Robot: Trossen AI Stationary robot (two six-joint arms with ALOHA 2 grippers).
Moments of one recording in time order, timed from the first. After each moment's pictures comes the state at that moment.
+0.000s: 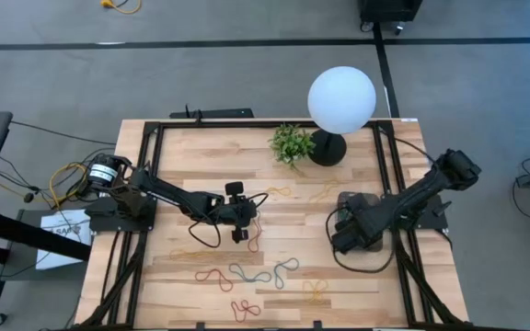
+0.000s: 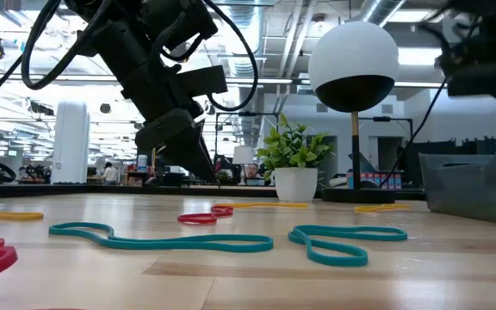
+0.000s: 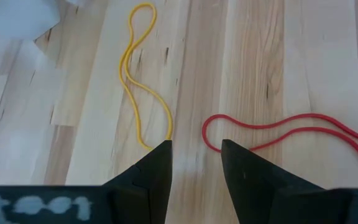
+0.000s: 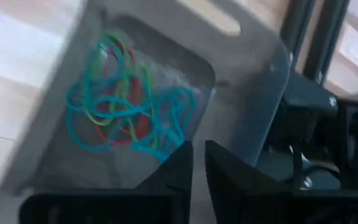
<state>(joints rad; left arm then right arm) -0.17 1.72 0.90 -0.14 -0.43 -0.07 0.51 1.53 1.01 -1.46 0.14 1.67</state>
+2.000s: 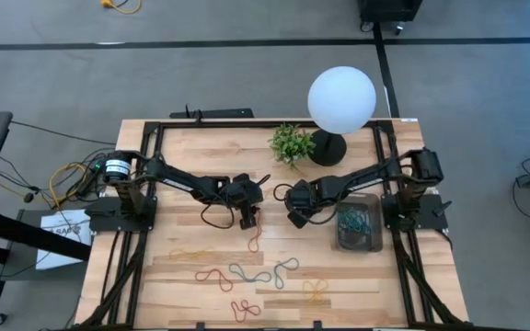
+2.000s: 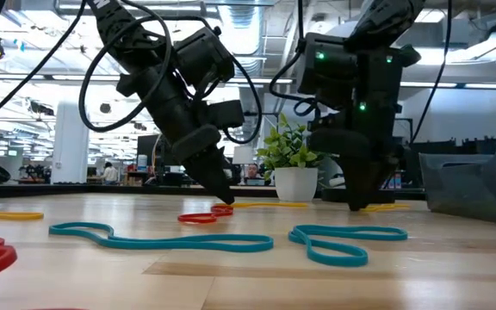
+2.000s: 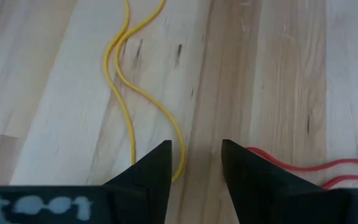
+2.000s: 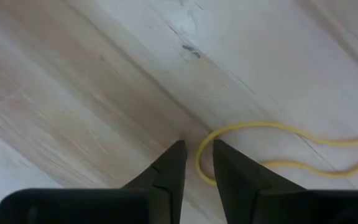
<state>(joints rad) 0.05 1.82 0.90 0.02 -0.09 -0.09 0.04 1.83 1.00 -0.65 0.14 0.82</state>
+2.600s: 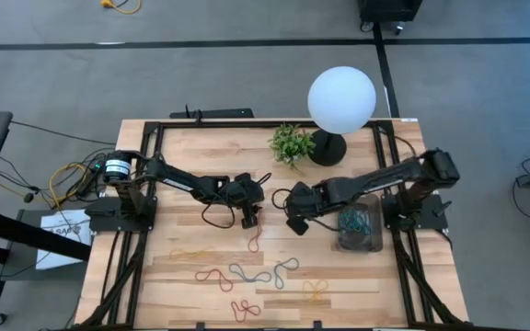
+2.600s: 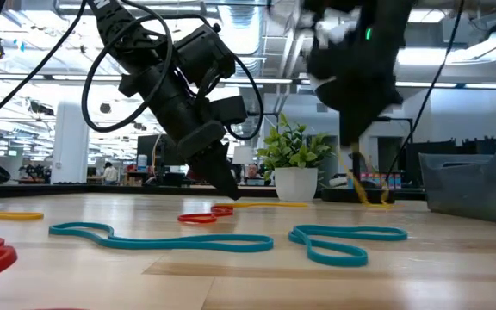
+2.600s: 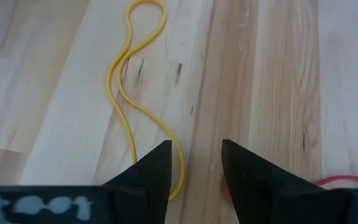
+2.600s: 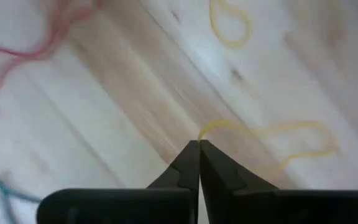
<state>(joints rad) 0.05 1.82 0.90 0.06 -0.09 -0.09 0.18 1.66 1.20 -0.88 0.23 0.79</state>
